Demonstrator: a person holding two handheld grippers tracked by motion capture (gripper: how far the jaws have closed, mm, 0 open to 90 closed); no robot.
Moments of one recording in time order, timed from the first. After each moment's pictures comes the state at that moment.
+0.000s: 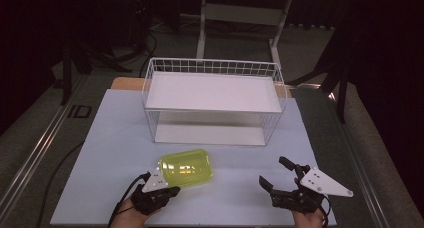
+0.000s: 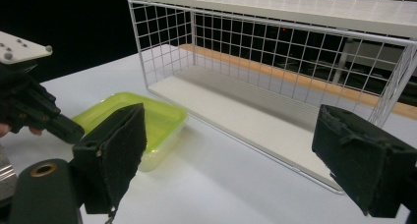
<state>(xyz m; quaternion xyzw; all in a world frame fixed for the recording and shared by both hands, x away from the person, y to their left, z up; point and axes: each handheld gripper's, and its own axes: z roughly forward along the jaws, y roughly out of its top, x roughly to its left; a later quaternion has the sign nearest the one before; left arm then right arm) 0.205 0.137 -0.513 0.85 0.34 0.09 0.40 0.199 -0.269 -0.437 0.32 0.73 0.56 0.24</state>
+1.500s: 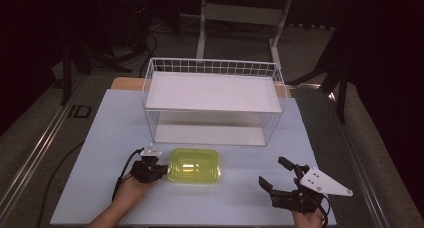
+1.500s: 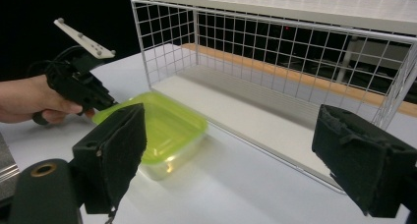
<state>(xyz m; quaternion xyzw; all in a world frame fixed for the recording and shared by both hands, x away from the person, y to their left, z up) 0.285 0.160 -0.540 0.82 0.43 0.05 0.38 0.200 -0.269 -0.437 0.32 0.73 0.56 0.23</state>
